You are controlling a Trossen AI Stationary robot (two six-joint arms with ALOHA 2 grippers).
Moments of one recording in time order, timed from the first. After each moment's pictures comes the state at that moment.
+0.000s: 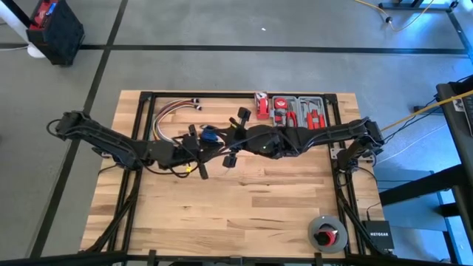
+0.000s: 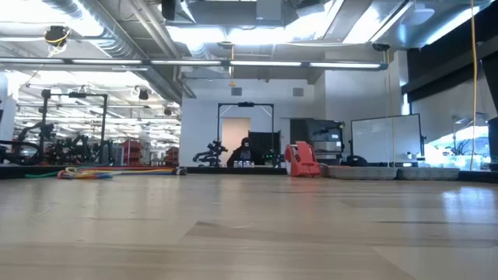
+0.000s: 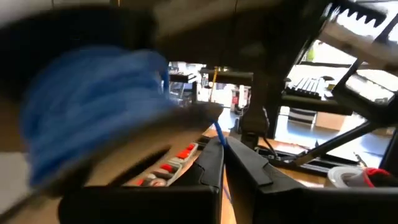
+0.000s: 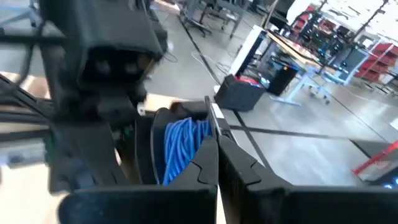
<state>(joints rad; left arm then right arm) -0.28 1.26 0.73 0.50 -0.62 -0.06 0.16 1.72 1.67 -0.18 0.53 -0.24</state>
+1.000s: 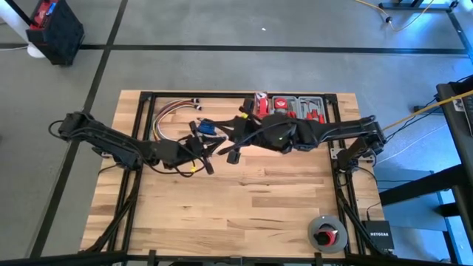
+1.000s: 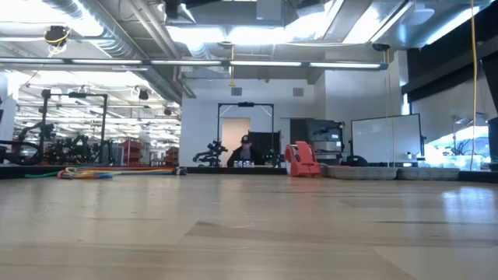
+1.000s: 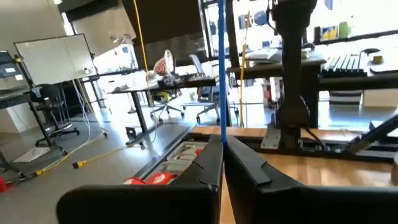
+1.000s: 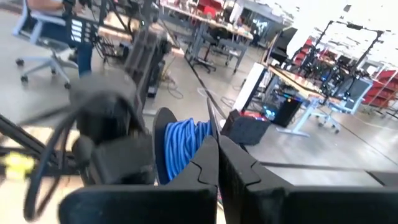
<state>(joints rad) -0.22 1.31 0.73 0.58 -0.68 0.16 0.20 1.70 1.85 -0.22 0.48 -0.27</state>
